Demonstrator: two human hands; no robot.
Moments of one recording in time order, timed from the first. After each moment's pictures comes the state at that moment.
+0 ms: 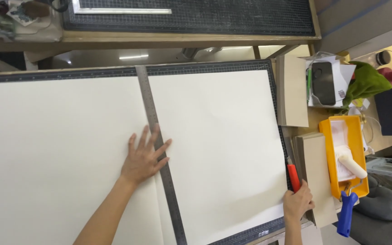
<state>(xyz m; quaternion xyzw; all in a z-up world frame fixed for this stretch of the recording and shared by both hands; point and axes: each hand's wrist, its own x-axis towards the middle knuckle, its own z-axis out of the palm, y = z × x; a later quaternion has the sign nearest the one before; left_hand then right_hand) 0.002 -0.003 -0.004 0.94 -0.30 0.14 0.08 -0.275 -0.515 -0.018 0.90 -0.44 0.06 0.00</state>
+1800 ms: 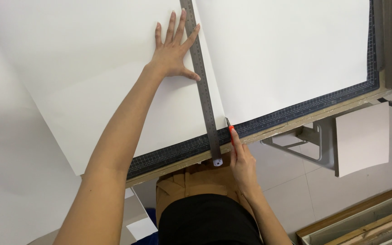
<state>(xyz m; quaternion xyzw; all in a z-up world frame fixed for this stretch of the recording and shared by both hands) -0.059 0.095 0.028 0.87 -0.39 -0.28 0.08 -0.435 -0.033 0.040 0.93 -0.22 -0.08 -0.30</state>
